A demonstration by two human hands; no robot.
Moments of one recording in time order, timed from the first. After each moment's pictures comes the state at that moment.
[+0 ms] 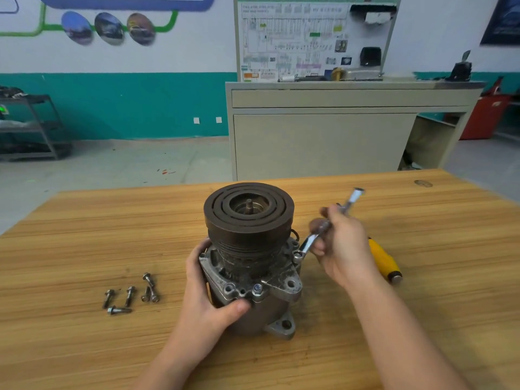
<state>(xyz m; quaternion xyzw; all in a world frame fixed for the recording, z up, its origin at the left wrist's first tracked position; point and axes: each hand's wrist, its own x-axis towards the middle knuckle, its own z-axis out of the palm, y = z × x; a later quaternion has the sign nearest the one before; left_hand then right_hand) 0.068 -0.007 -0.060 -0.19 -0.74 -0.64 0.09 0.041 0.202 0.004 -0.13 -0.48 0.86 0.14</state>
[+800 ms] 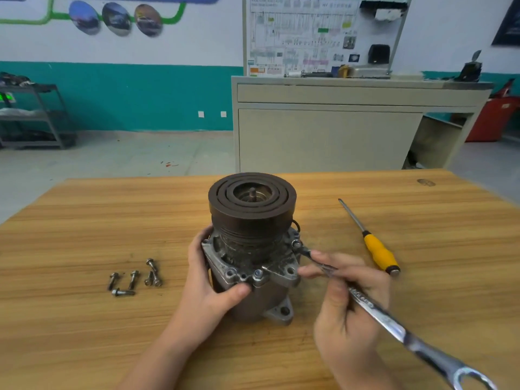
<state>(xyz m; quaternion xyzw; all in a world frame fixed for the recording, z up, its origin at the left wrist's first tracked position) 0.071 -0.008 -0.060 -0.21 -0.73 -0.65 0.11 0.115 0.167 -0.038 0.26 -0.60 0.54 0.53</state>
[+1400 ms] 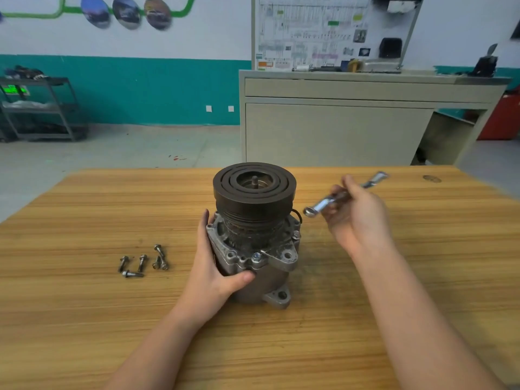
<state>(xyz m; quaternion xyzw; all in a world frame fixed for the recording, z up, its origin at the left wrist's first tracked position) 0.067 -0.008 -0.064 -0.19 -0.75 -0.63 0.08 0.047 0.214 0.026 -0.11 -0.37 0.91 0.15</state>
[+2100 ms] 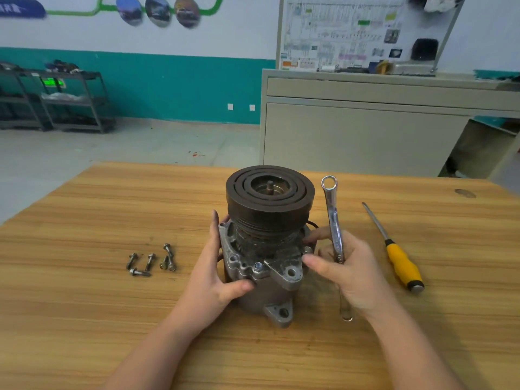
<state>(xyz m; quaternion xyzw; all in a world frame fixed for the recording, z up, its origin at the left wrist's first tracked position) 0.063 -0.012 -0.059 -0.18 -0.79 -0.58 0.09 0.066 0.219 -0.029 0.17 -0.75 0.64 0.07</state>
